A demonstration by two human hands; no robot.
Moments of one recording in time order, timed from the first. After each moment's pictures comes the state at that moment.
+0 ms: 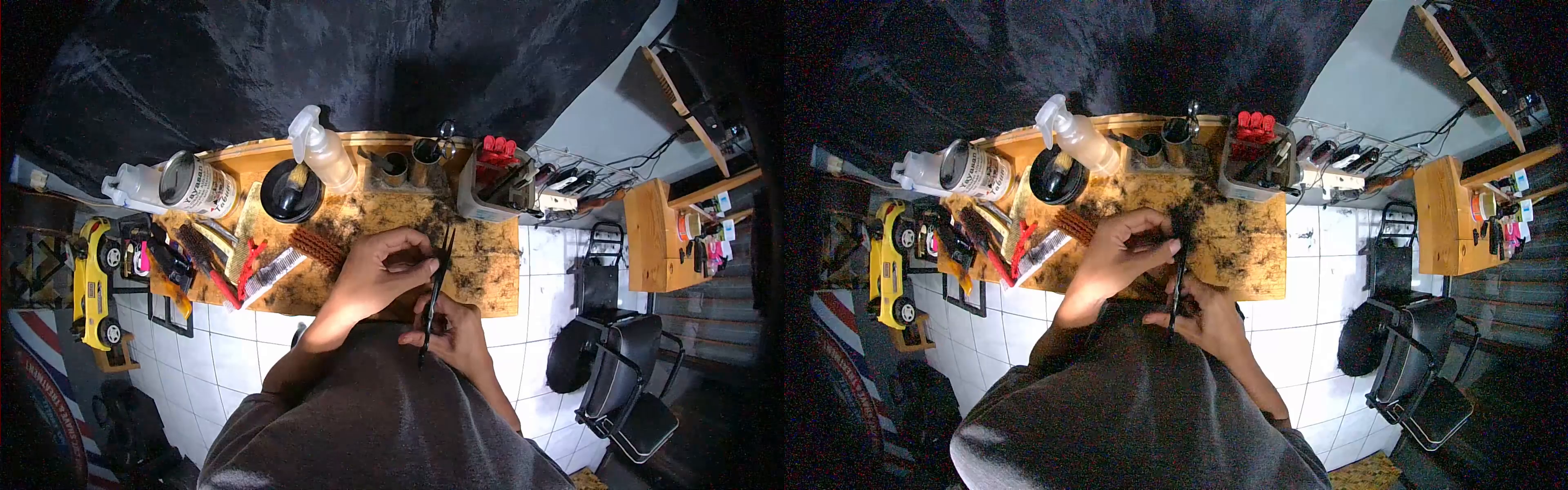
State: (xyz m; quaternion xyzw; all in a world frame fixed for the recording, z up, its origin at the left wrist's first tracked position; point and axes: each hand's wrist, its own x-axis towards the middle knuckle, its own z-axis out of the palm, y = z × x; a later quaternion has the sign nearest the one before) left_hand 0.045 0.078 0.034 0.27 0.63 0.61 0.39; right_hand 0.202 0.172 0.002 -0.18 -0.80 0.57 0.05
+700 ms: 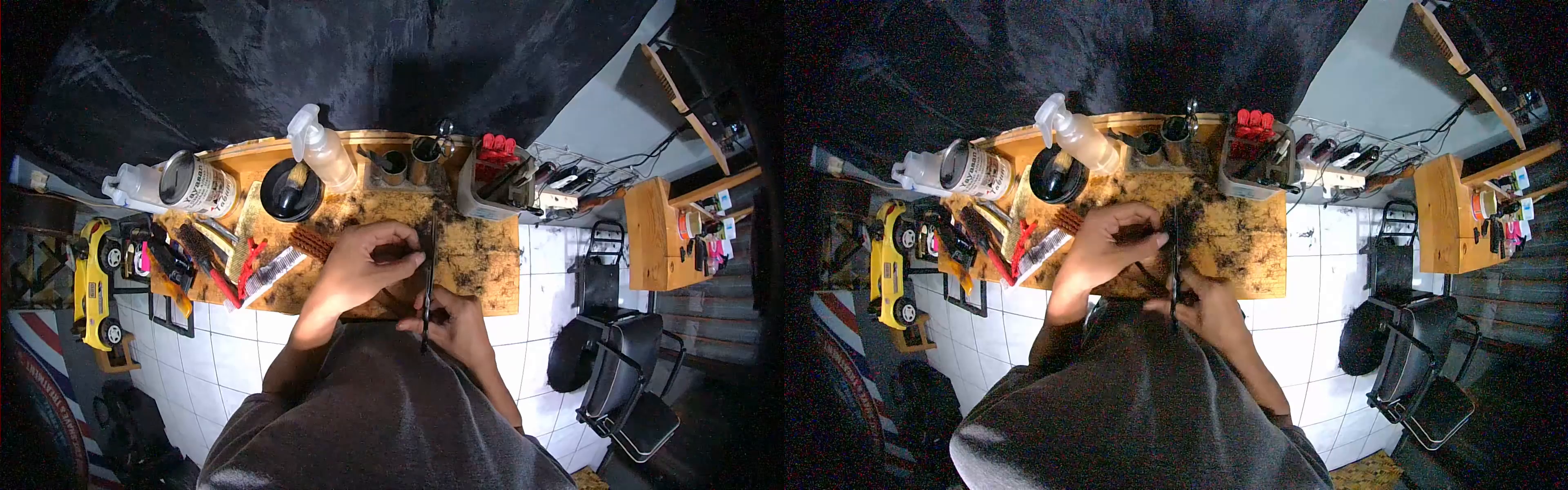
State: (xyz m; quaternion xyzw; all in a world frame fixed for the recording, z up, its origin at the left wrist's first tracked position) left_hand 0.030 0.071 0.042 0.29 0.66 0.58 0.38; right_hand 0.193 0.178 0.006 -0.16 -0.82 0.54 0.07
